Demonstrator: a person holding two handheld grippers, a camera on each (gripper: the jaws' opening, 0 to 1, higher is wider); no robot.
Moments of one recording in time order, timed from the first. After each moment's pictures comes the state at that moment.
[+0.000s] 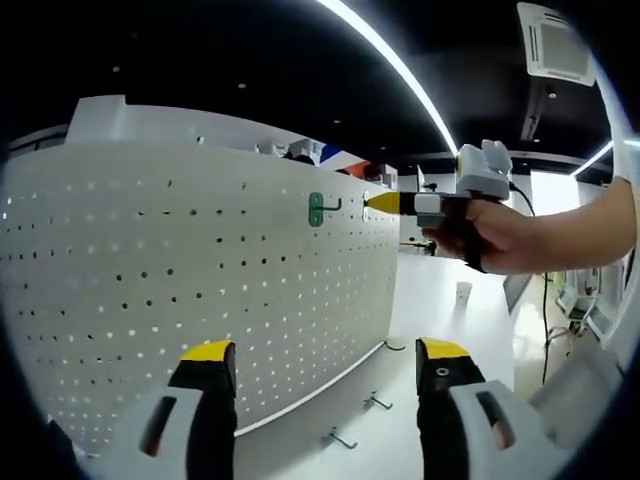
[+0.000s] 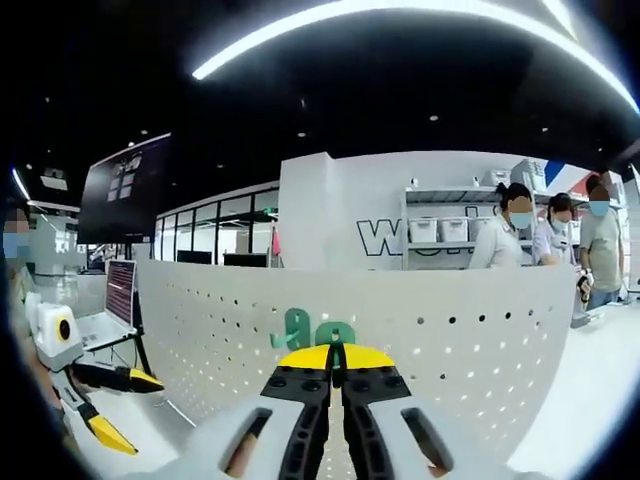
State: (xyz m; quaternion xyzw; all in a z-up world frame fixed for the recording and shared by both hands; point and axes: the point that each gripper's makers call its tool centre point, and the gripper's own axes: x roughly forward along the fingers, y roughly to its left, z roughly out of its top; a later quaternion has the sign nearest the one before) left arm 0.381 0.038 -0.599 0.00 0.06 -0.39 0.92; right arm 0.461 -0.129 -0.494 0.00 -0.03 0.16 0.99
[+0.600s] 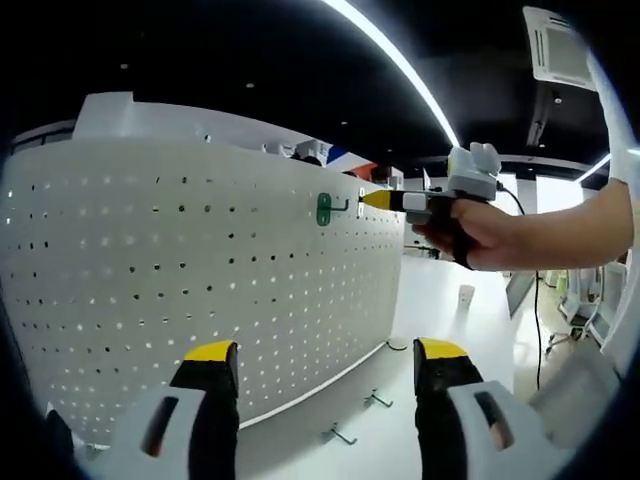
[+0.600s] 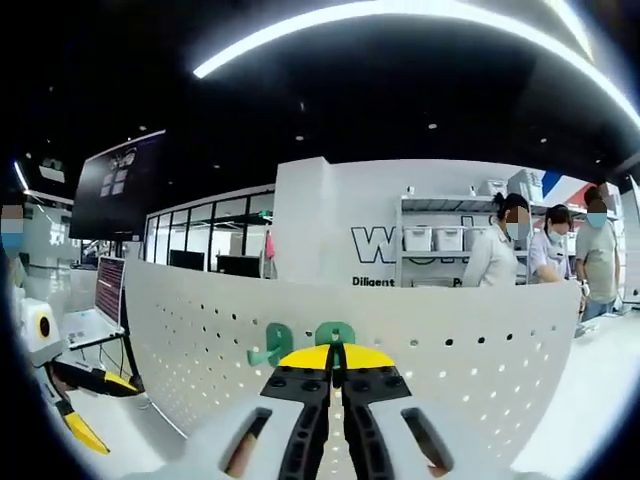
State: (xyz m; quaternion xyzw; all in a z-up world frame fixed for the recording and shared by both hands) left arm 0.377 0.049 -0.601 -0.01 0.06 -0.38 0.92; right arm 0.481 -0.132 -0.486 -0.02 -0.05 0.15 0.99
